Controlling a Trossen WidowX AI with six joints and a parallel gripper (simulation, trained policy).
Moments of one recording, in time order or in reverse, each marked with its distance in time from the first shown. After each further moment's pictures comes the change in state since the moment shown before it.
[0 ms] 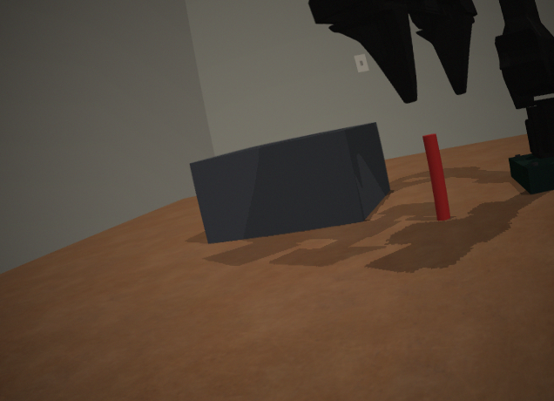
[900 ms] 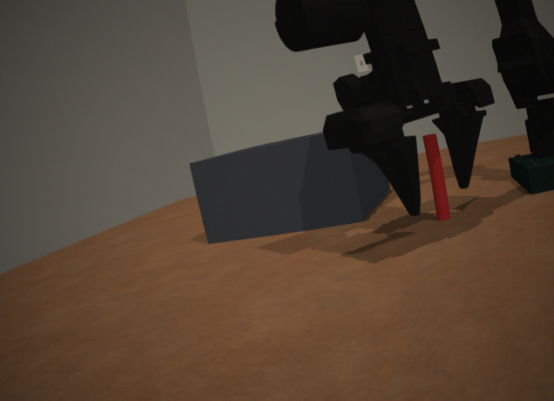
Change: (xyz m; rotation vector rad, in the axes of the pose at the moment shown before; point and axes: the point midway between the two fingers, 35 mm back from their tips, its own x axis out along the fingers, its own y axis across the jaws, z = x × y) arm 0.090 -0.030 0.044 0.213 -0.081 -0.056
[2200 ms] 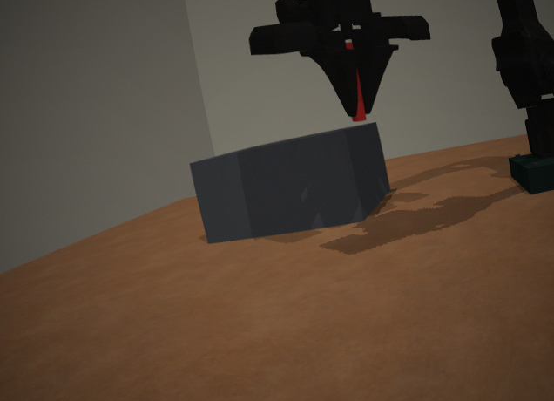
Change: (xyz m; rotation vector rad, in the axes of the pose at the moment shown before) arm -0.090 0.009 0.070 0.081 -0.218 0.043
